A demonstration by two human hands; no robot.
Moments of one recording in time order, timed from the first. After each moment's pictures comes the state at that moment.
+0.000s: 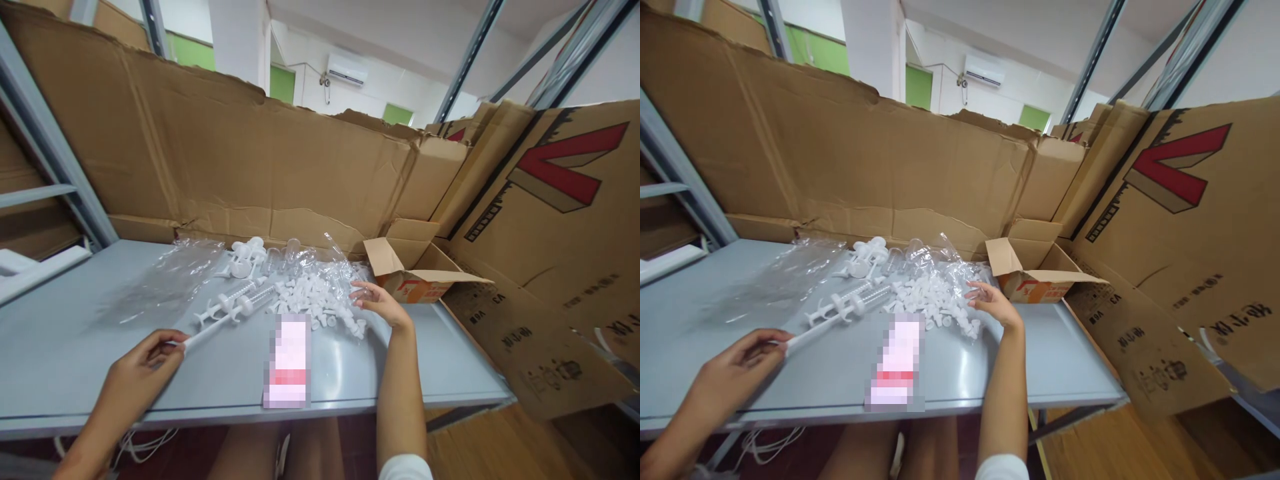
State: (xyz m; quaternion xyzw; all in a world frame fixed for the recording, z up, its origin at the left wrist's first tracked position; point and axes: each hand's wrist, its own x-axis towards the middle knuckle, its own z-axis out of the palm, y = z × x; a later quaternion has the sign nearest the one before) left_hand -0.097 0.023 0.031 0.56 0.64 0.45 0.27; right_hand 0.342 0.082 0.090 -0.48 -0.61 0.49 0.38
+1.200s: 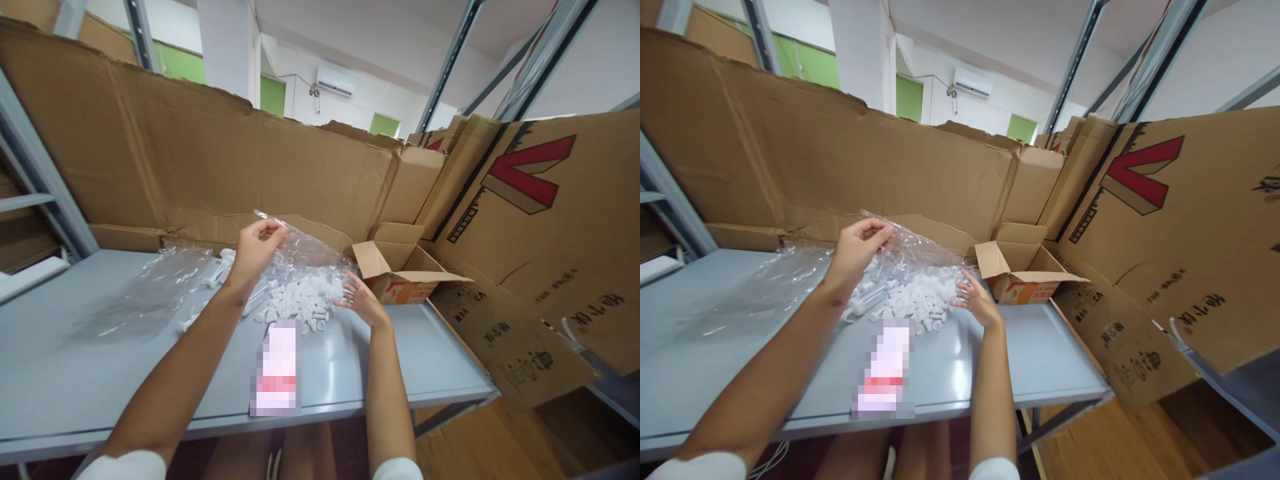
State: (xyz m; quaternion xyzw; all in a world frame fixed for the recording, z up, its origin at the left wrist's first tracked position) left_hand 0.067 0.126 0.189 0.55 0.36 0.66 0.37; right_hand 0.331 0.092 0.077 -0.31 -0.53 0.59 0.52
